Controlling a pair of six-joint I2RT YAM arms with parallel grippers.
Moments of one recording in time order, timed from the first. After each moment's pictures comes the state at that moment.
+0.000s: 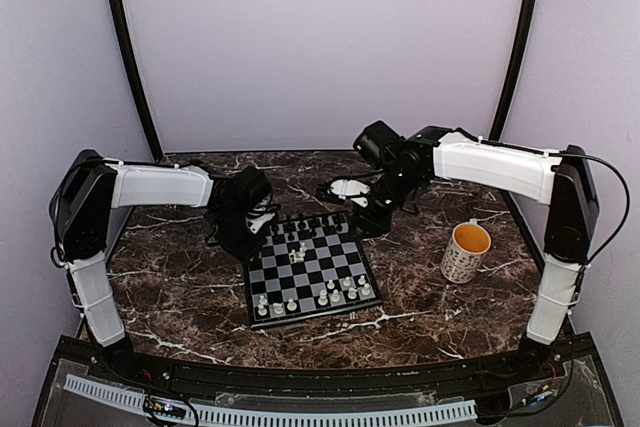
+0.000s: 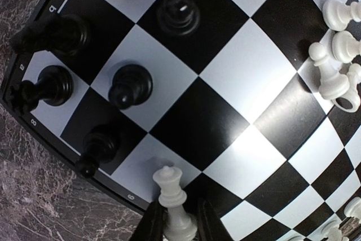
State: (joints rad) left arm -0.65 1.87 1.28 -0.83 0.01 -0.07; right arm 0.78 1.86 1.60 -0.90 -0.29 -0.55
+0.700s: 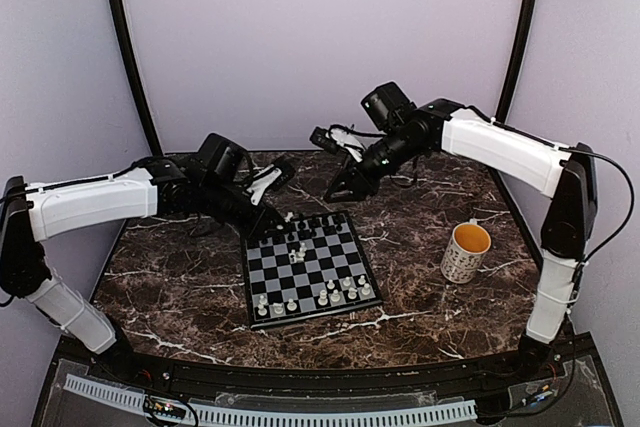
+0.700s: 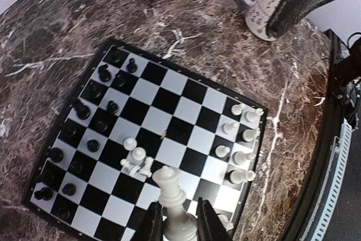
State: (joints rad) left arm -0.72 1.49 1.14 -0.46 0.29 0.01; right arm 0.73 1.87 1.76 -0.84 -0.52 -0.39
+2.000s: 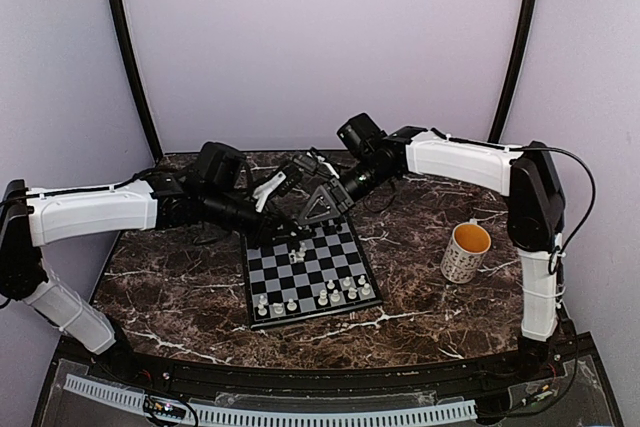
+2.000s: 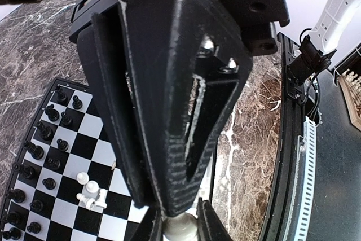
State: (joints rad) left arm -0.76 1.46 1.04 -0.25 0.48 0.01; right arm 0.76 2.07 1.79 -0.71 -1.09 -0.05
